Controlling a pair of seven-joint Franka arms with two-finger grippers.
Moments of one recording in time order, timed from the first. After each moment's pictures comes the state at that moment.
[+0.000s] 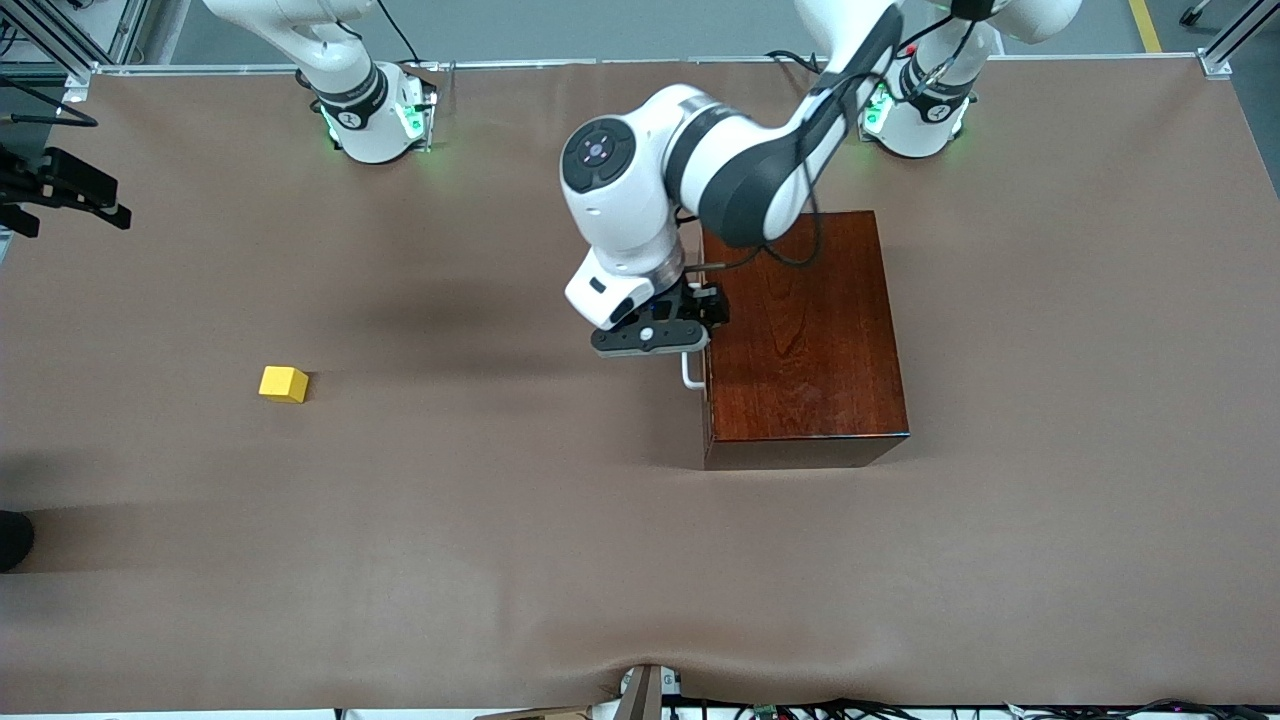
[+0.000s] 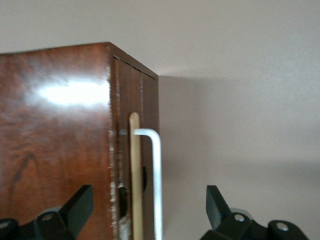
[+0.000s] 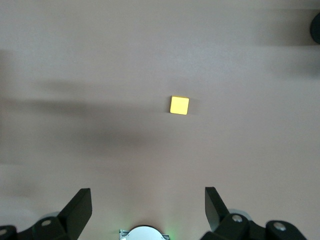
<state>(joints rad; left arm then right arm) -0.86 0.72 0.06 -1.09 0.16 1.71 -0.83 0.02 -0.04 -0.09 -1.51 0.01 1.40 -0.14</state>
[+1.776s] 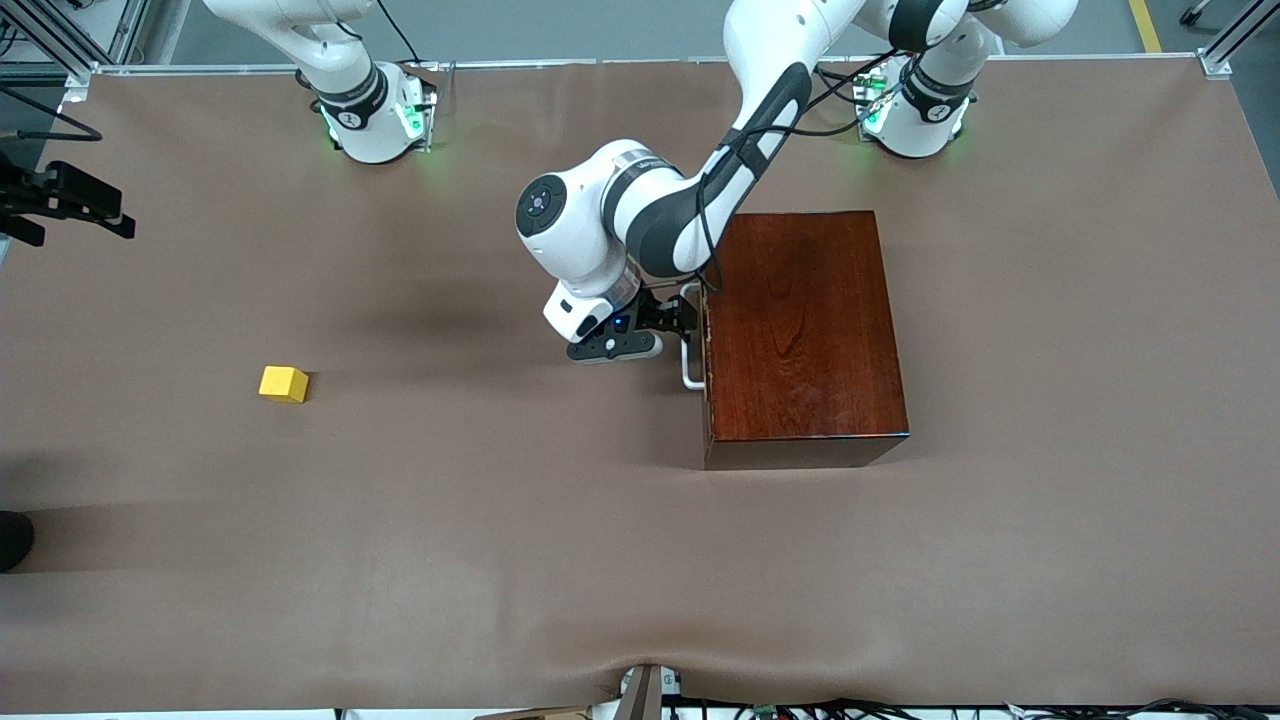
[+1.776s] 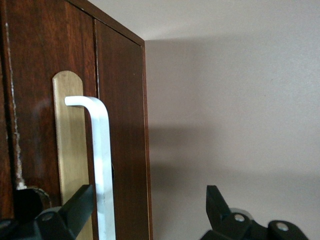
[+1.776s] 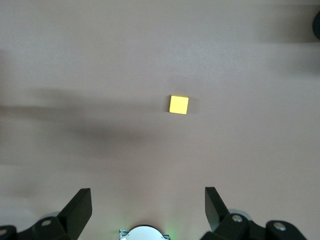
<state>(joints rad) -0.99 0.87 0.15 -1.07 0.17 1.71 -0.88 0.02 -0.02 -0.09 -1.51 0.01 1.40 -0.14</state>
